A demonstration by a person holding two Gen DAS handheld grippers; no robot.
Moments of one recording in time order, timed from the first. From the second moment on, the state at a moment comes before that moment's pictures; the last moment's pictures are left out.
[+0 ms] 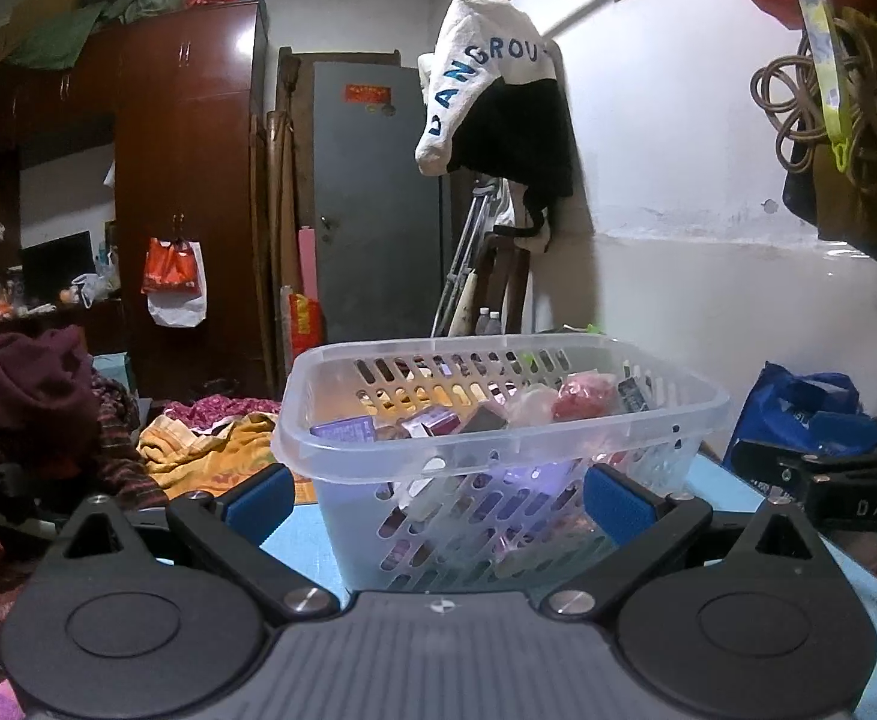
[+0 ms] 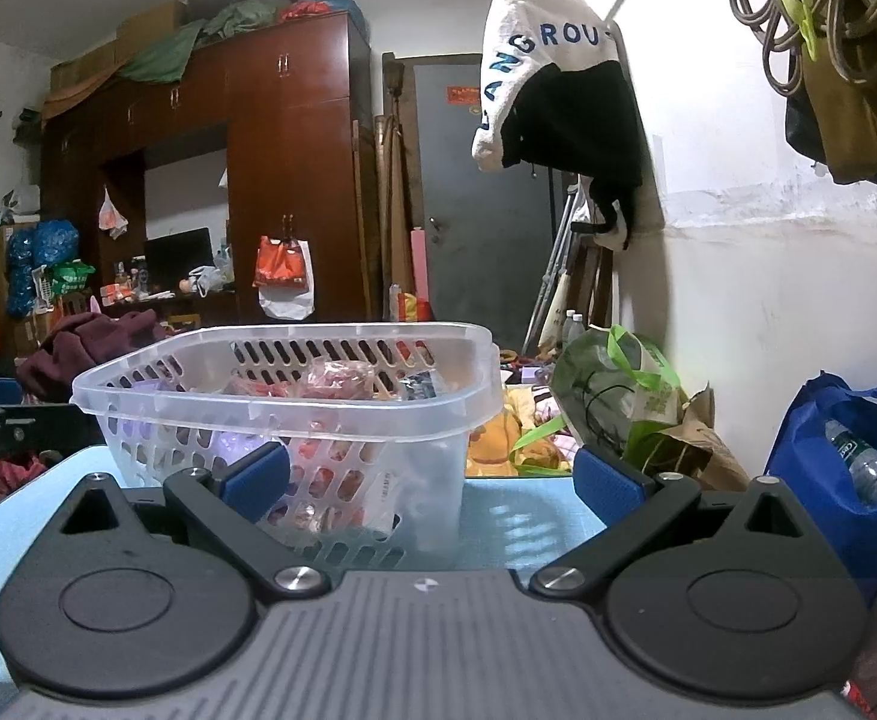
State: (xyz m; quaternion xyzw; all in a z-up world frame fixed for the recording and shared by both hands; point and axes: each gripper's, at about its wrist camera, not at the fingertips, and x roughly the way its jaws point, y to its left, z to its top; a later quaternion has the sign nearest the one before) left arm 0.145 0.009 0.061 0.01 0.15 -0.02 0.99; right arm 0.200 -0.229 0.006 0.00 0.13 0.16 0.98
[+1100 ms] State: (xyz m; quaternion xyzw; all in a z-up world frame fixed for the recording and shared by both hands) left arm 0.147 -0.012 0.052 0.01 0.16 0.02 0.99; right arm 0.199 -0.239 0.003 0.00 0.14 0.16 0.98
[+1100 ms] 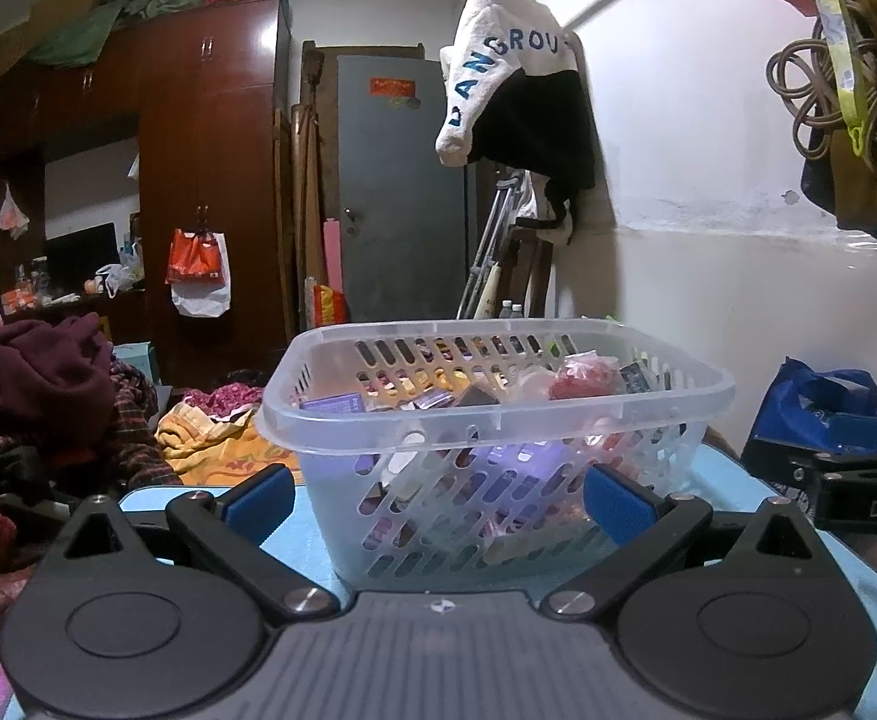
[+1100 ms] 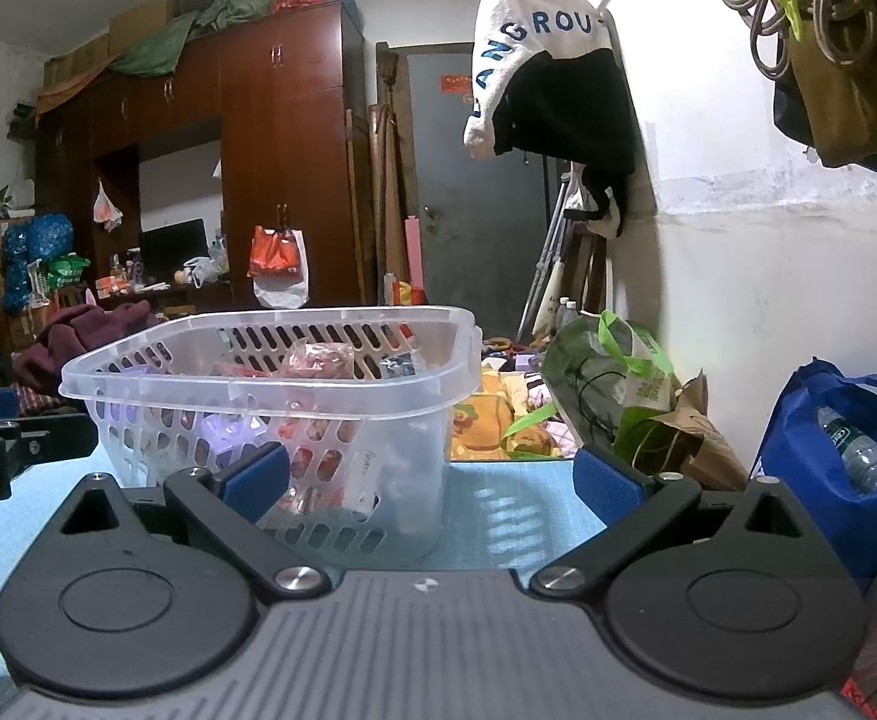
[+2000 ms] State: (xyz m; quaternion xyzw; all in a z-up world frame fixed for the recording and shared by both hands) left arm 0.149 -0.017 0.051 0.01 0.16 0.03 0.99; right arm 0.202 -0.229 0.000 -0.02 0.14 0.16 0.98
